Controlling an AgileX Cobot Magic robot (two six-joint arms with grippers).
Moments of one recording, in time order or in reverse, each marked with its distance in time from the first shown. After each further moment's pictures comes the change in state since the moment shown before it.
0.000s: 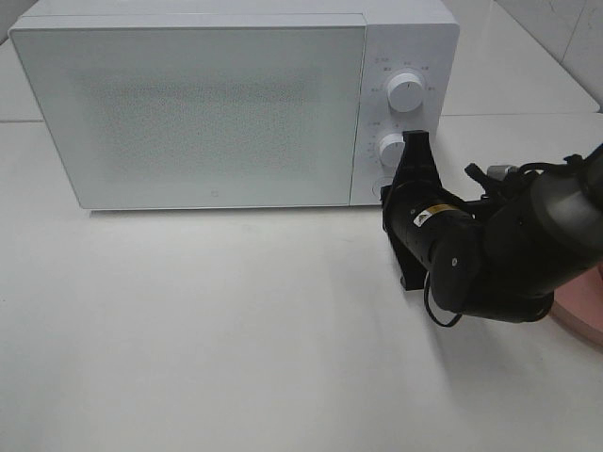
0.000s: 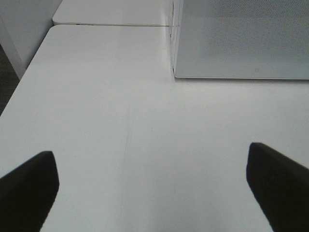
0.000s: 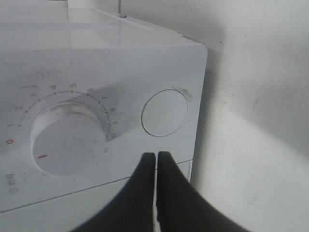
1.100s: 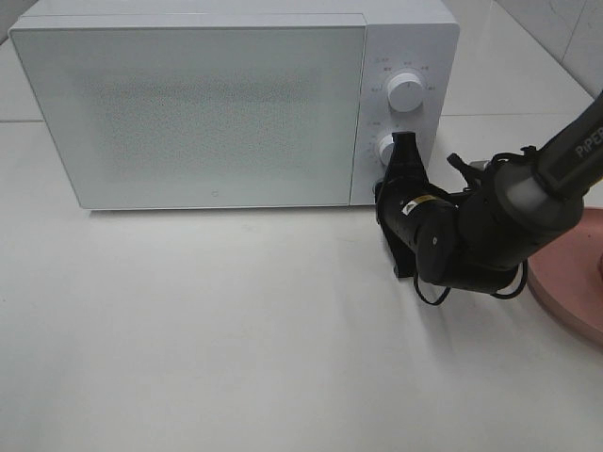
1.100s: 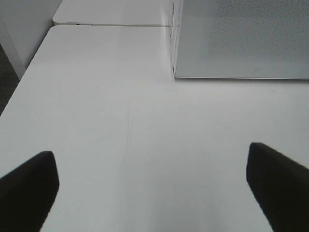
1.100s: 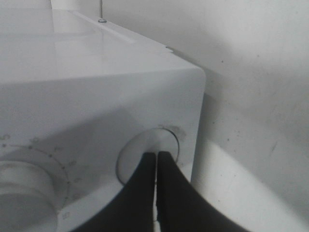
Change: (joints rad) left arm 0.000 0.000 0.000 0.000 0.000 0.000; right arm -0.090 0.130 -0.144 -0.088 0.061 0.007
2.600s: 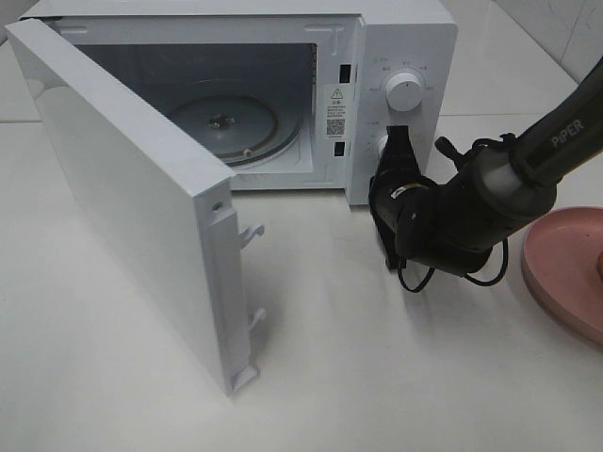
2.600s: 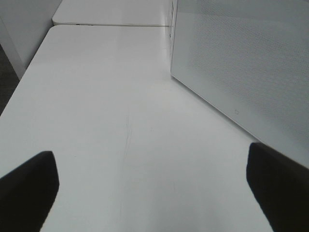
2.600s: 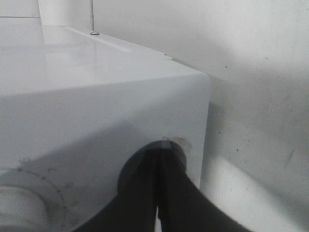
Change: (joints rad) left arm 0.000 0.000 0.000 0.000 0.000 0.000; right arm 0.003 0.033 -0.114 0.147 0.072 -0.103
